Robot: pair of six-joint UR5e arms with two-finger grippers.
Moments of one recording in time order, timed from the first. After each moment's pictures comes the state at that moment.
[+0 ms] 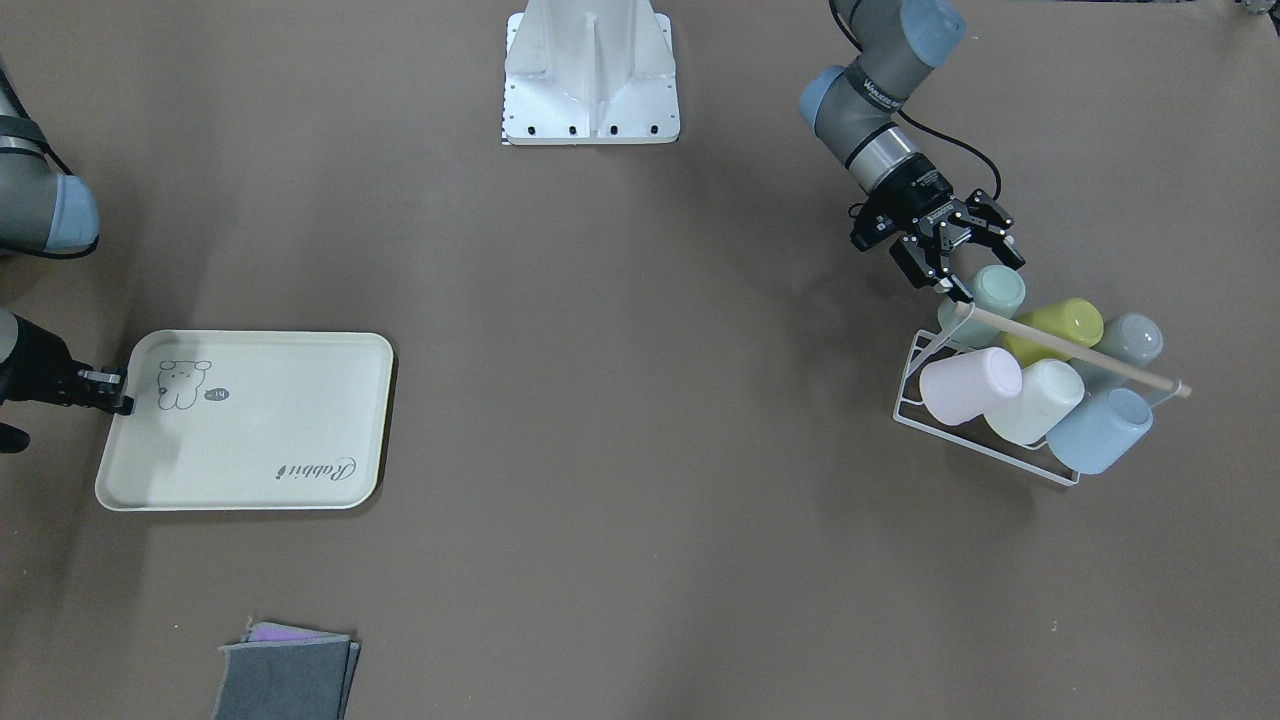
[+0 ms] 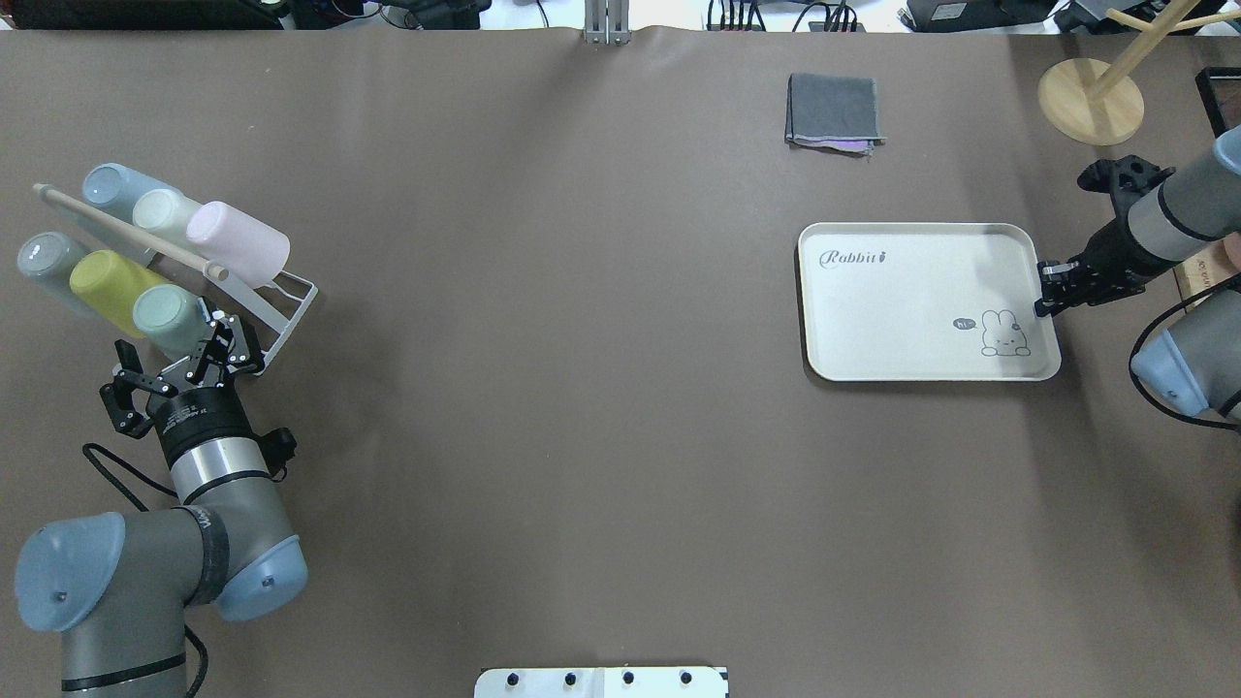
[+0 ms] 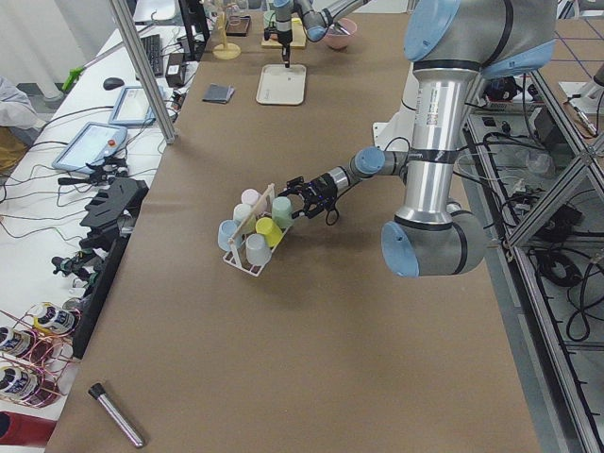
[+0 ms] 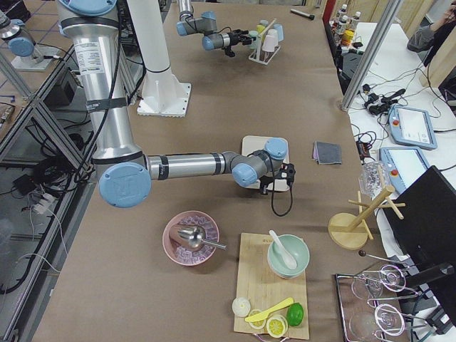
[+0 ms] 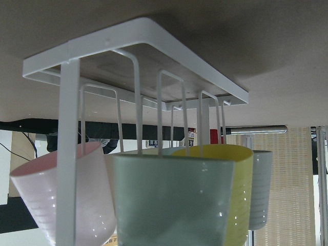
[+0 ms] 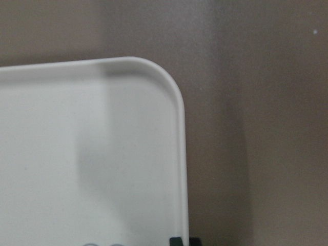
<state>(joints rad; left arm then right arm) -0.24 -1.71 -1.92 -0.83 -0.46 0.52 1.07 -1.41 1.43 -1.09 2.32 0.76</state>
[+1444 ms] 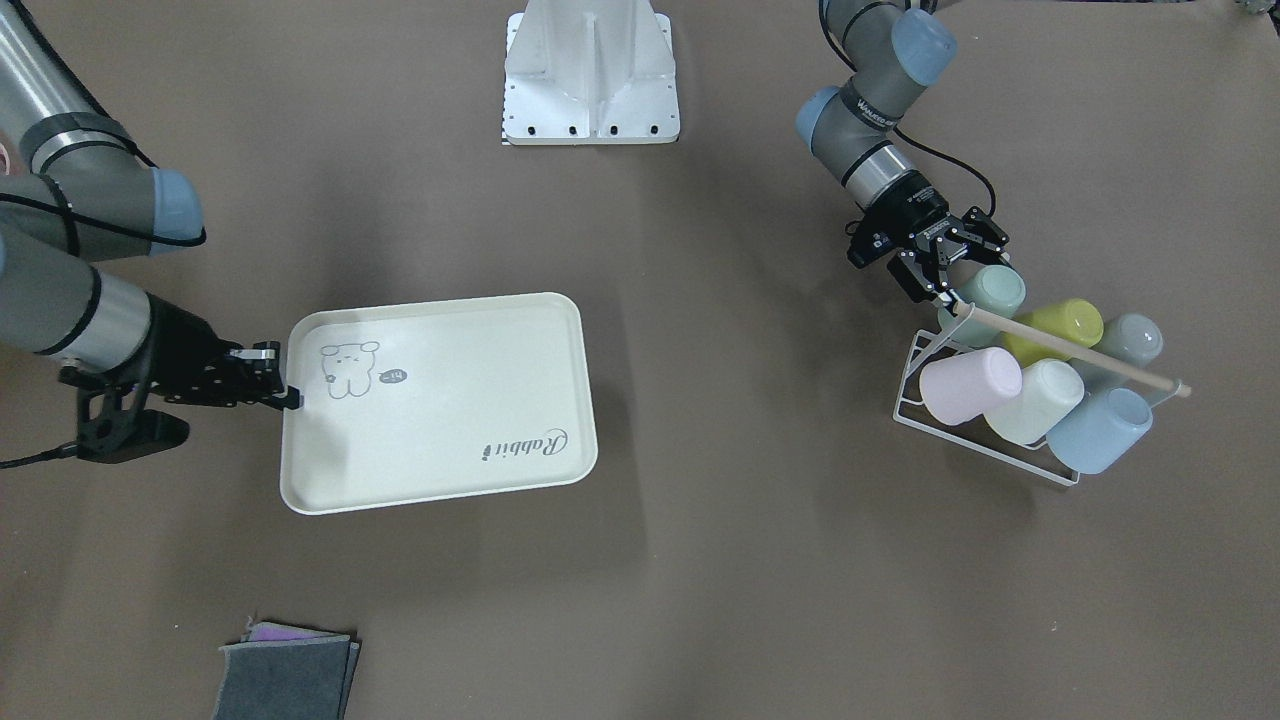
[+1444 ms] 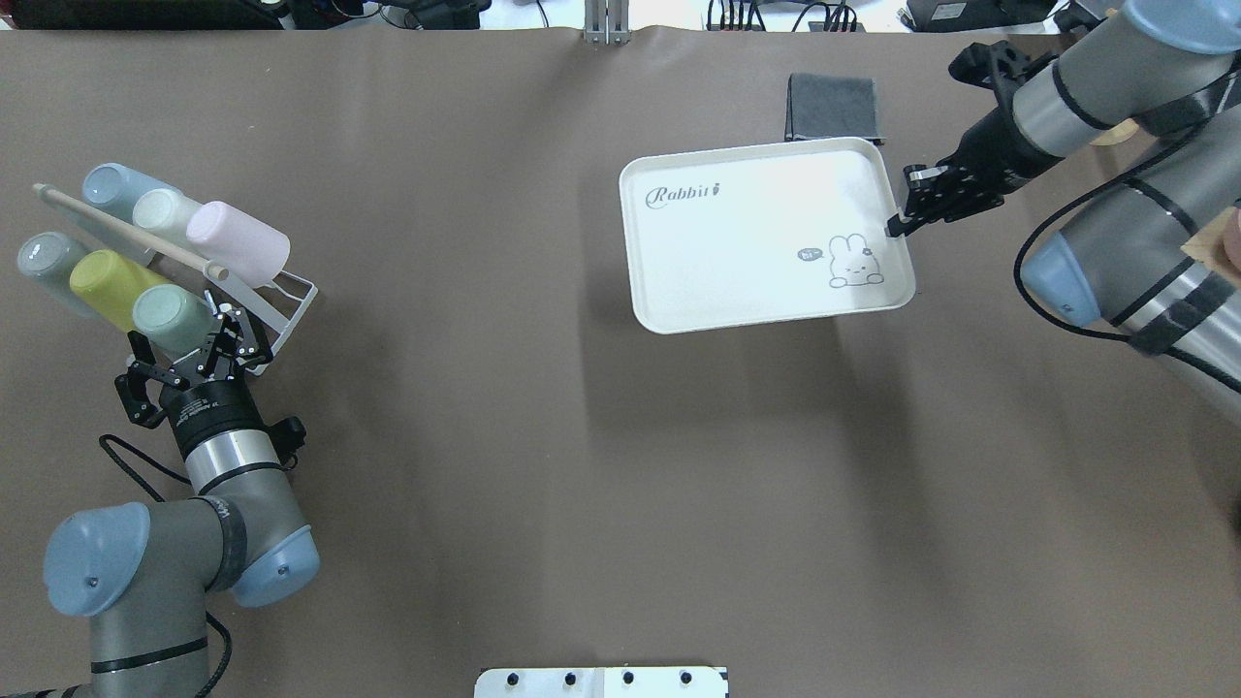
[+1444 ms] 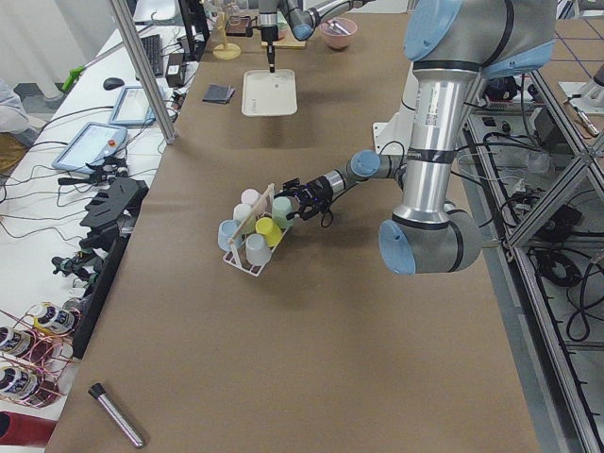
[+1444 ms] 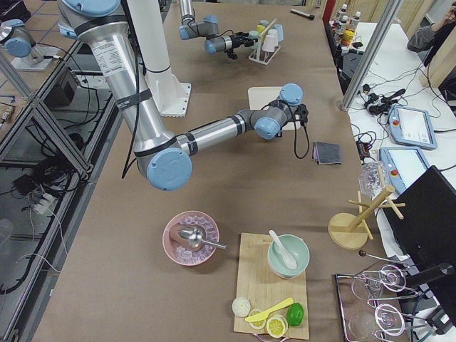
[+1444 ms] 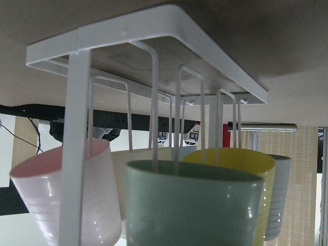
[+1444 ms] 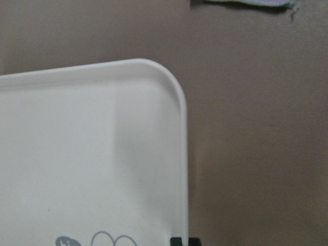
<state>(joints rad) -0.26 -1.75 -1.86 -0.83 -0.44 0.48 0.97 -1.14 1.50 -1.08 2.42 0.93</state>
